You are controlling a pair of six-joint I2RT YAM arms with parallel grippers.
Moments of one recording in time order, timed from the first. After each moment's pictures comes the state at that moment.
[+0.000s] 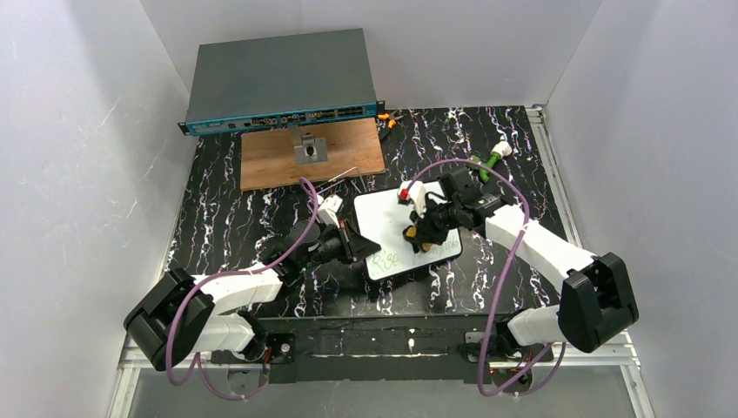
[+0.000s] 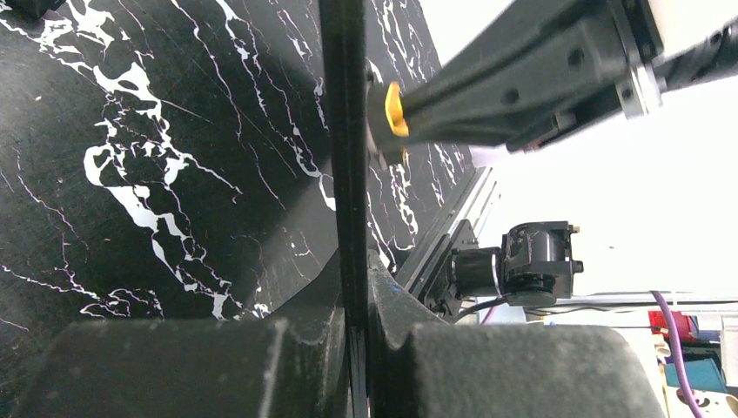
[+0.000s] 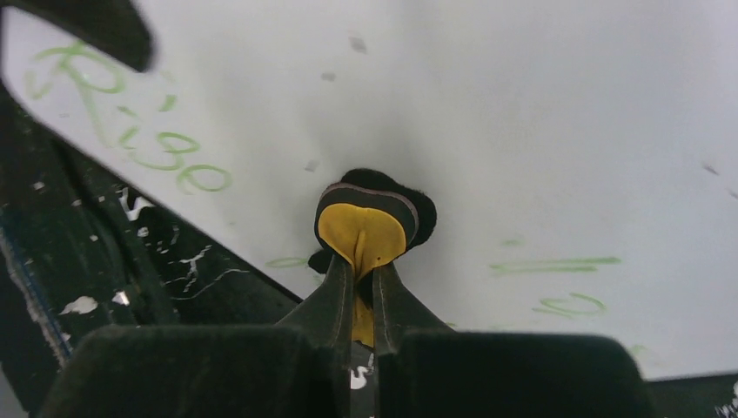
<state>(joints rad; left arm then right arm) -0.75 1.25 0.37 0.62 0.29 -0.88 0.54 1.36 0.96 -0.57 -0.48 -0.48</state>
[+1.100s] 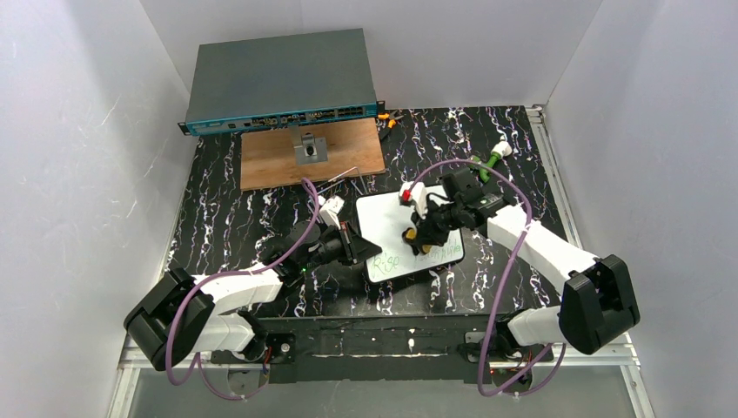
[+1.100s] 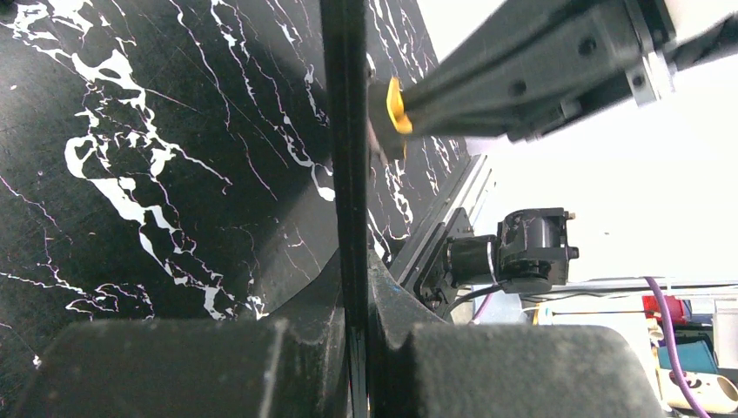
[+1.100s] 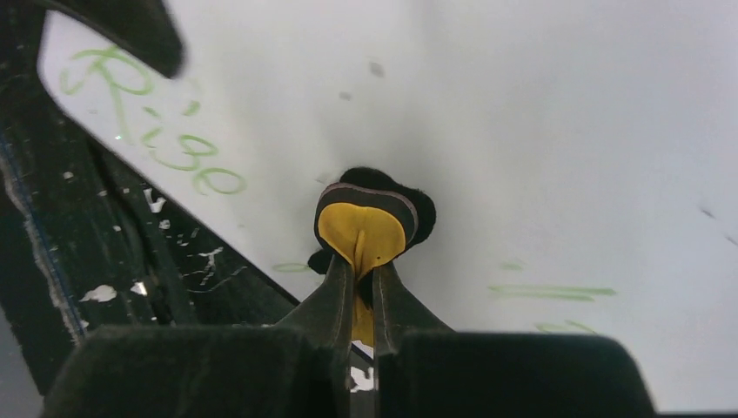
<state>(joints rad) -0.75 1.25 0.37 0.62 0.32 -0.88 0.57 1.34 0.95 -0.60 -0.57 -0.52</state>
